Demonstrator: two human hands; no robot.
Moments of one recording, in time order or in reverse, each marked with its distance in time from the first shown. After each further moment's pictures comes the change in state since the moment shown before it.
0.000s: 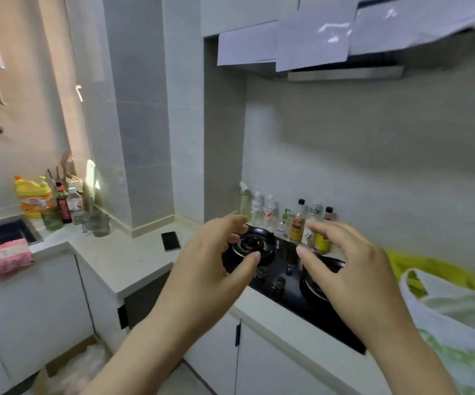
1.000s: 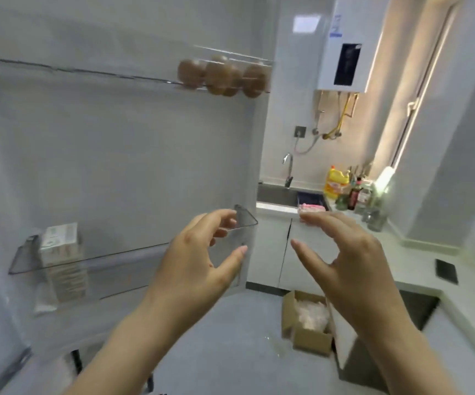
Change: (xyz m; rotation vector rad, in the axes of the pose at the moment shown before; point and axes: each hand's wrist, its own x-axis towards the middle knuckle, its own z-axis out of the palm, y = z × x) left_hand -0.370 0.117 -0.261 0.631 0.711 -0.629; right_hand -0.190 -0.321 0.040 0.687 -0.477 -0.763
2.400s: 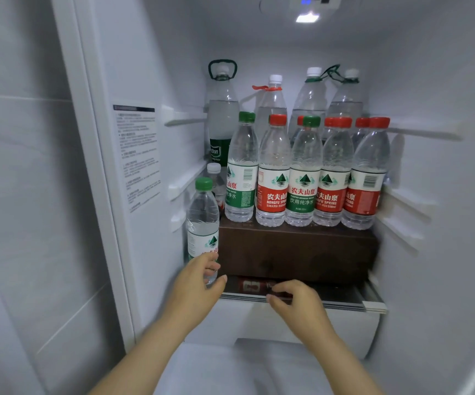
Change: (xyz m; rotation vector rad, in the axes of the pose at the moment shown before) left_hand -0.259 -0.205 -0.361 0.641 1.097 -0.971; right_hand -0.046 -0.467 0.418 0.918 -1.051 -0.725
